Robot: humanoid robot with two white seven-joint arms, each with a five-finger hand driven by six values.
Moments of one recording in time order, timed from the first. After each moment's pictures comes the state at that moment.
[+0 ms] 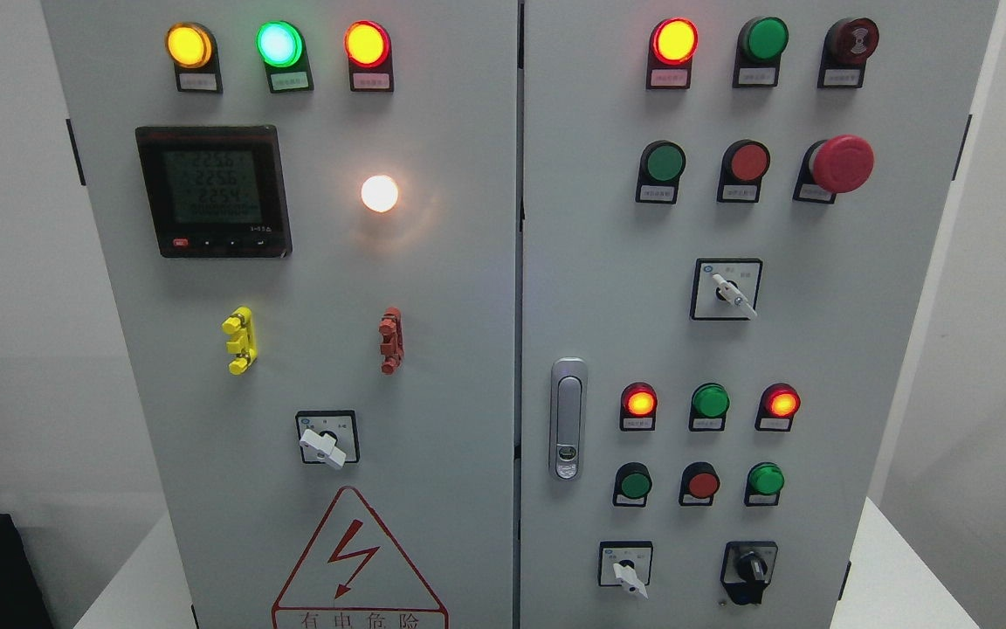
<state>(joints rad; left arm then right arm) 0.05 -0.07 -0.01 -0.11 0.03 -0.03 -0.03 0.13 0.07 0.10 -0.53 -0.14 -0.49 -0.04</state>
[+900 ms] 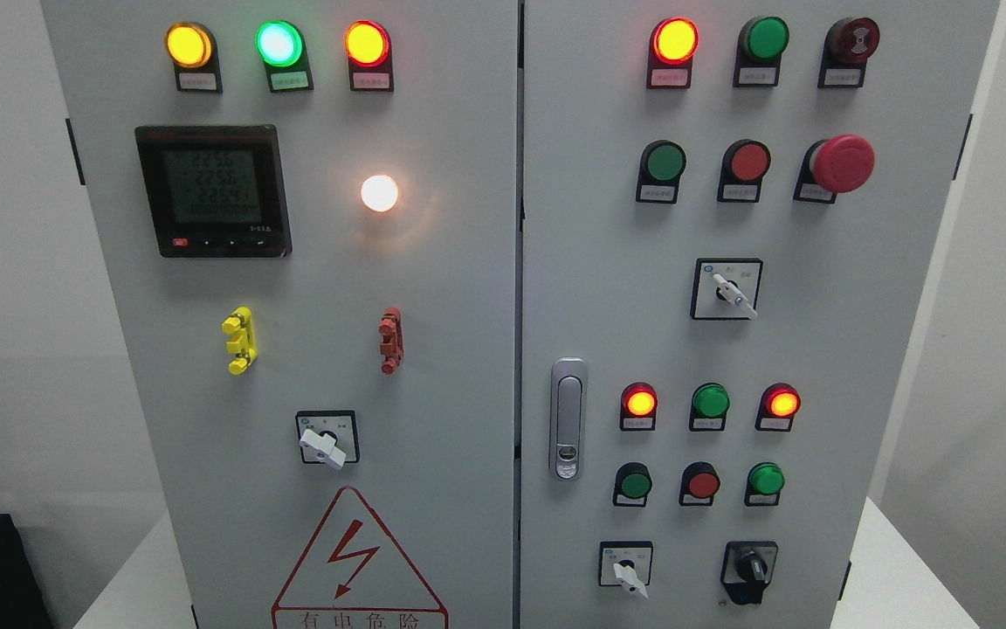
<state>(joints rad) 0.05 -0.07 -0.01 -0.11 0.03 -0.03 -0.03 0.16 0.07 0.12 -0.72 -0.14 -0.55 -0.06</state>
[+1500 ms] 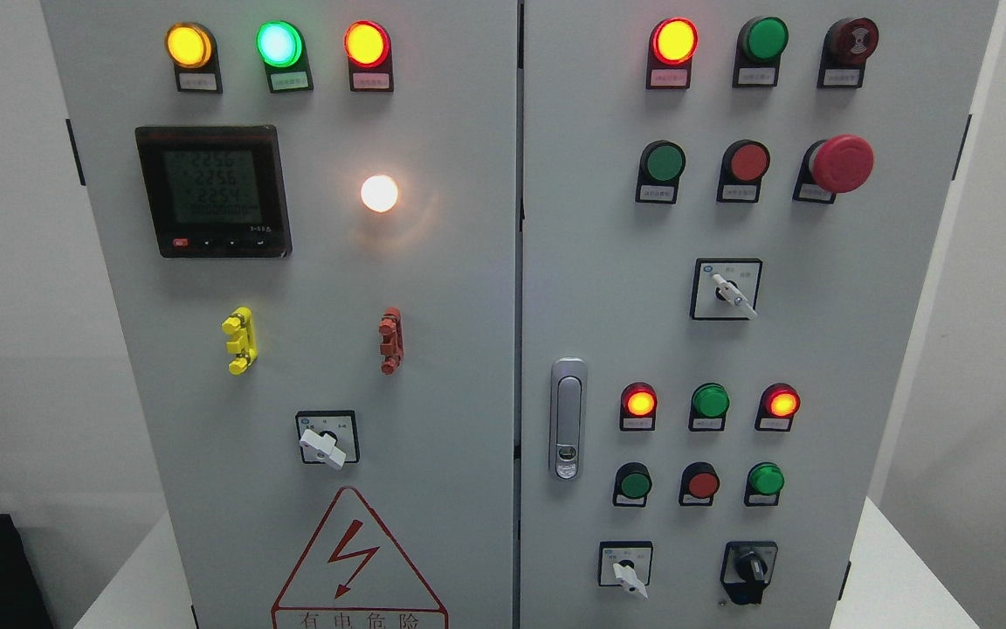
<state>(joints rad) 0.05 -0.07 -0.01 -0.11 0.03 -0.03 -0.03 0.23 0.07 0.13 -0.92 -0.14 -0.55 -0.06</state>
